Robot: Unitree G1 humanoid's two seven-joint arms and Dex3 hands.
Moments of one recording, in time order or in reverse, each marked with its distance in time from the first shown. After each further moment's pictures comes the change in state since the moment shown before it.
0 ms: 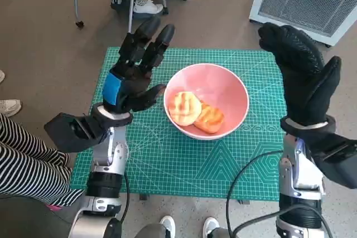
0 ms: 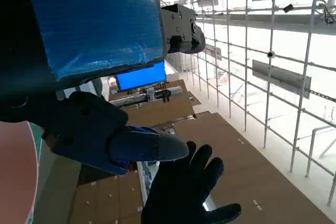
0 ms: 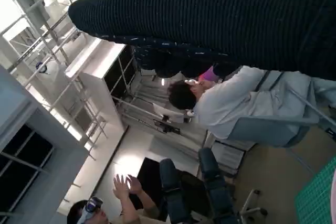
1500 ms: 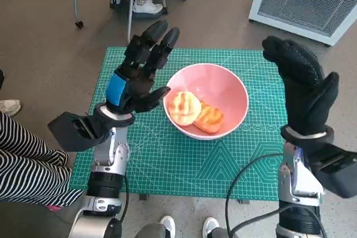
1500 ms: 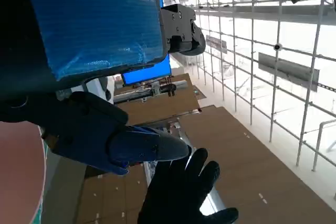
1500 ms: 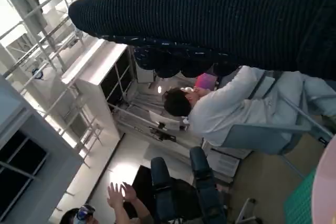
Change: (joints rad) left arm 0.001 -0.001 -0.002 0.011 0.017 0.008 -0.012; right arm 0.059 0.006 0.002 0.027 -0.012 -0.083 -0.013
